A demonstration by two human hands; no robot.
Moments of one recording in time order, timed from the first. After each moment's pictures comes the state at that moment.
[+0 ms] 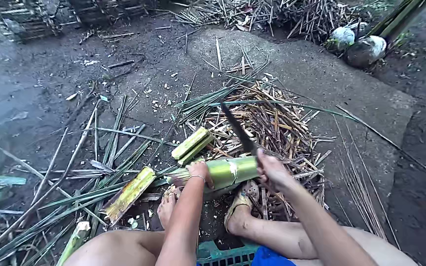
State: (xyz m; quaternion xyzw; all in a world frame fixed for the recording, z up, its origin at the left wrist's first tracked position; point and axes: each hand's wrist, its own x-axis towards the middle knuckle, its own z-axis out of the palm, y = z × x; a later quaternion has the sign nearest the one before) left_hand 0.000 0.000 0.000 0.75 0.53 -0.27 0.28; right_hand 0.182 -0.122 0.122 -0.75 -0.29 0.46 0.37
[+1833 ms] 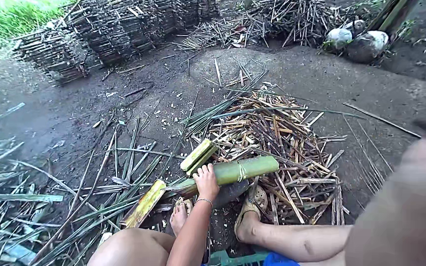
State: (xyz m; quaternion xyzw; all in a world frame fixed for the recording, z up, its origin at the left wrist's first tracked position) left_hand 0.006 -0.040 0.020 0.79 0.58 -0.12 0.14; right_hand 0.244 -0.187 0.252 -0.26 -0.50 -0.01 0.83
